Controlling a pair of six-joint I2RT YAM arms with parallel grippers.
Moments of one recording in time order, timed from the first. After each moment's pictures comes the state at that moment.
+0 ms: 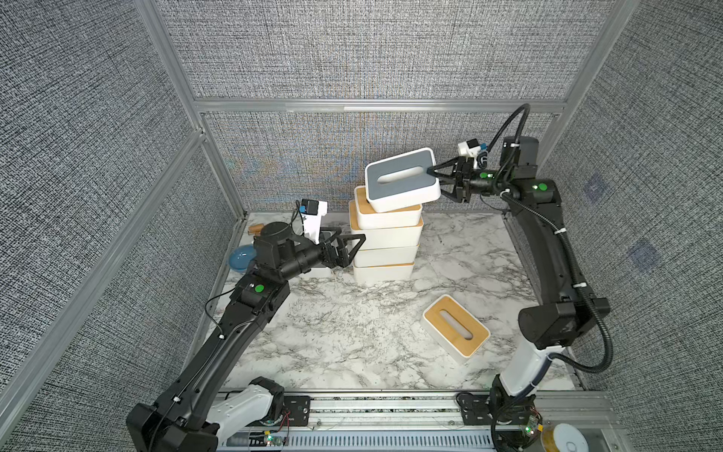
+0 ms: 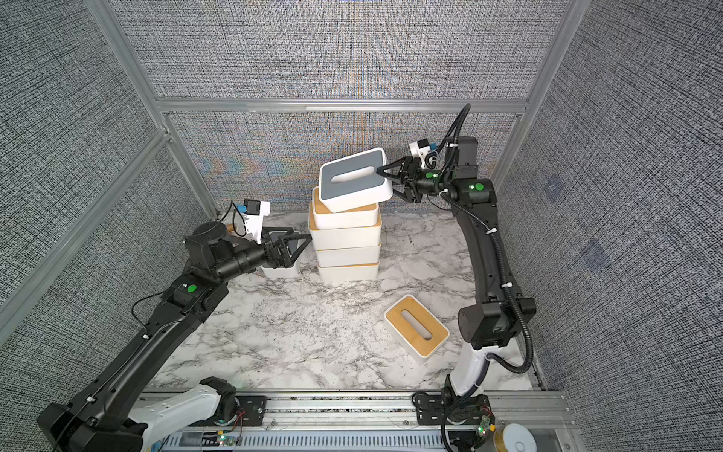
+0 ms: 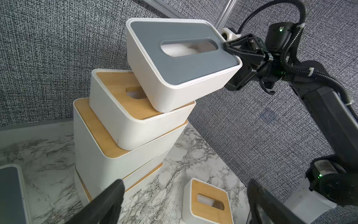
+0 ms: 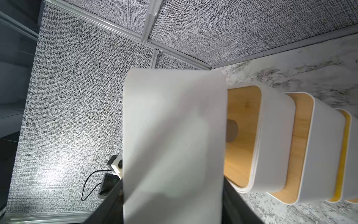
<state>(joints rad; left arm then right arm) -0.44 1.08 1.11 -0.16 0.50 -0.43 0.12 1.84 2.20 -0.75 -1.00 0.85</state>
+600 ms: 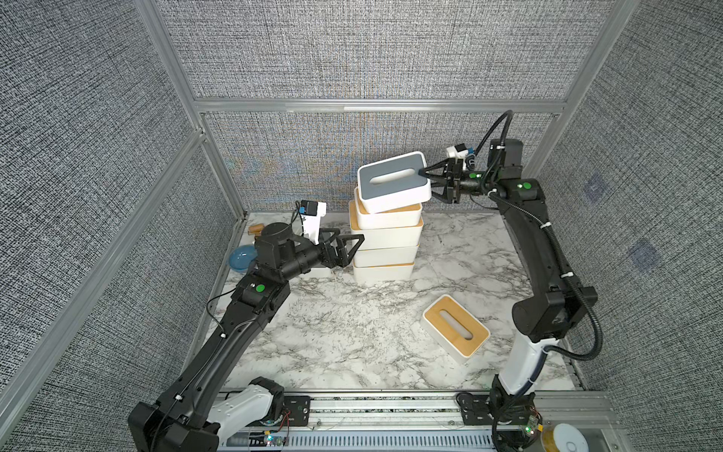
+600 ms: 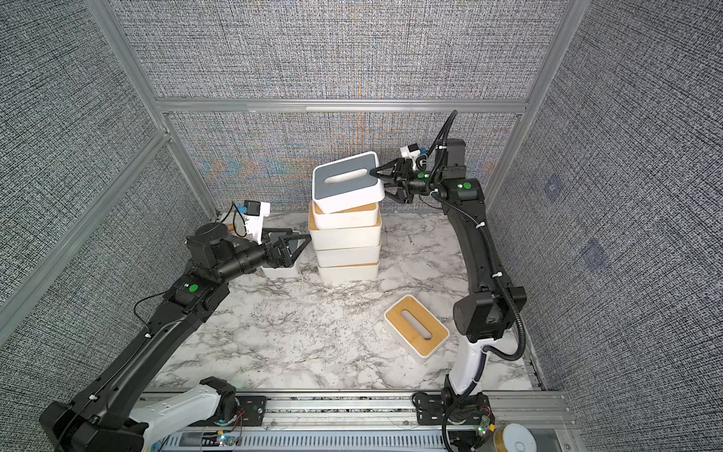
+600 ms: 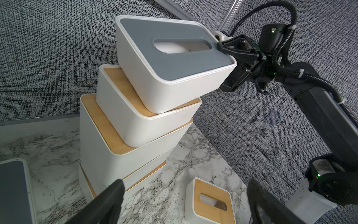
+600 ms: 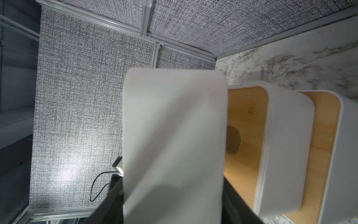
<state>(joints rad) -0.44 1.09 1.10 -0.15 0.49 -0.43 0.14 1.90 2.20 -0.70 -1.04 0.90</state>
